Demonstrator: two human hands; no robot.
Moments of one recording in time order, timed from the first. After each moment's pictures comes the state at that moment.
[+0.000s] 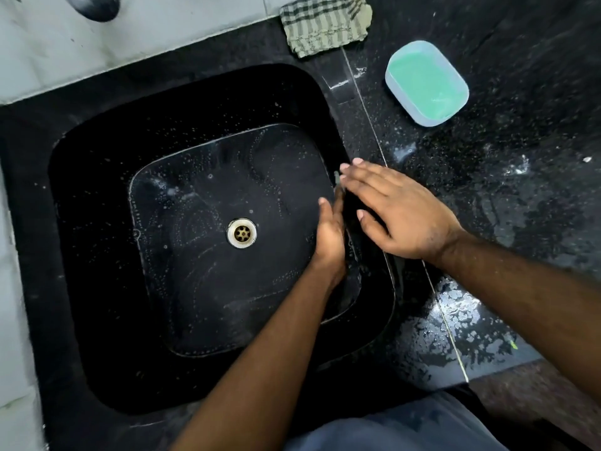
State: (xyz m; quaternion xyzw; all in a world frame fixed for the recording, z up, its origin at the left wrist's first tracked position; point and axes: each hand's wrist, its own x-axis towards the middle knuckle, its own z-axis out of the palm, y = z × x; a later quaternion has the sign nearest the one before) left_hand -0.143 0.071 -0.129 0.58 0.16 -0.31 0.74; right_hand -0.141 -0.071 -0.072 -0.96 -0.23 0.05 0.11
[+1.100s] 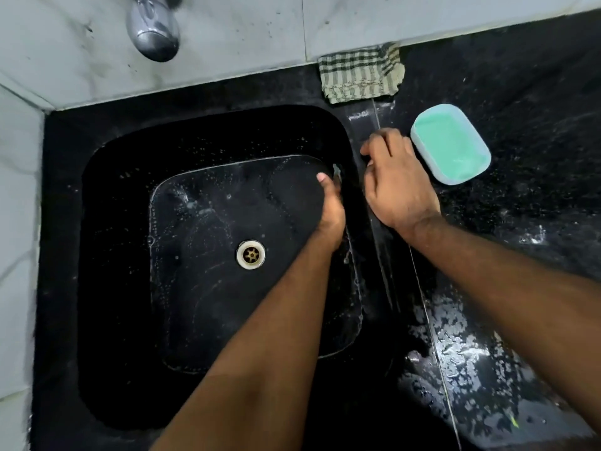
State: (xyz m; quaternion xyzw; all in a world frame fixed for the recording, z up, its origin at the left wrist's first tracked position) left_hand -0.030 0.052 -0.133 0.51 0.19 -0.28 0.79; right_hand -0.032 -0.052 -0.069 -0.99 -0.06 -0.05 0.14
